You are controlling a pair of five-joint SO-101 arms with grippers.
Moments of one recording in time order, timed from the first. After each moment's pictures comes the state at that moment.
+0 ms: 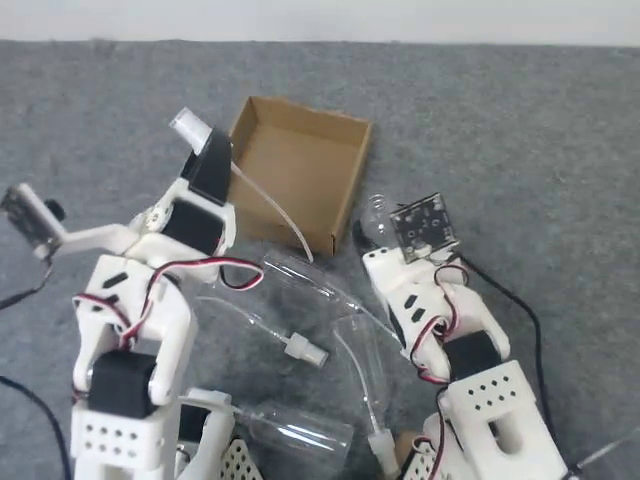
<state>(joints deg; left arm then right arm) 3.8 -71.4 49.9 41.3 57.6 -24.5 -63.2 74.2 24.4 5.9</state>
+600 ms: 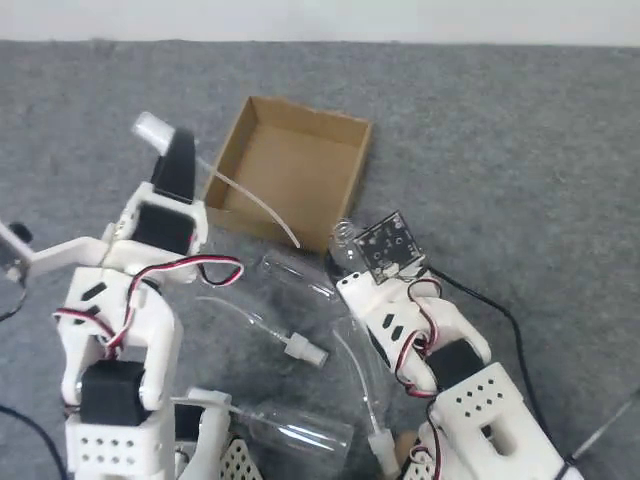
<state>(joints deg) -2.5 -73.8 50.7 41.3 62.8 -33.1 -63.1 76.5 24.4 6.2</state>
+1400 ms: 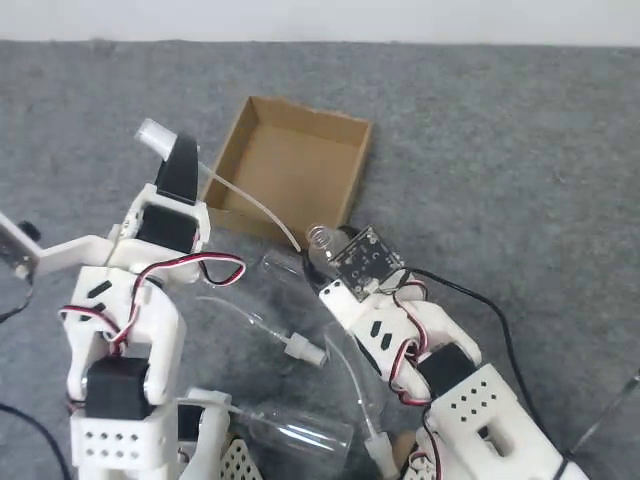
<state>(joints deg) -3.1 -73.8 53.0 41.3 63.3 -38.5 -63.1 76.5 20.1 11.1</state>
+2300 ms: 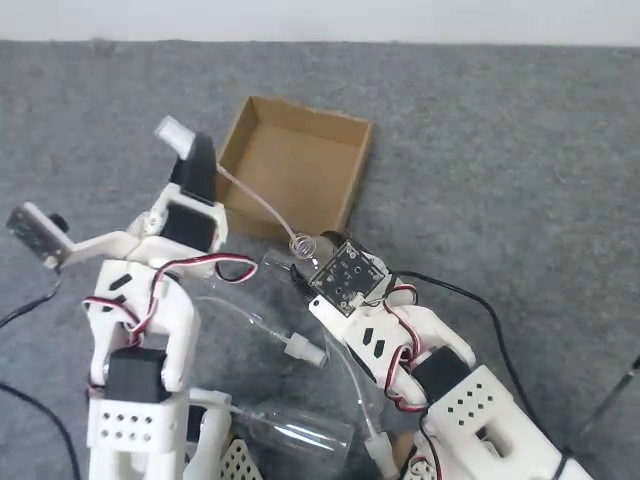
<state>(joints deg) -0.6 -73.8 62.2 29.9 56.8 -41.4 -63.1 76.5 19.4 15.2</state>
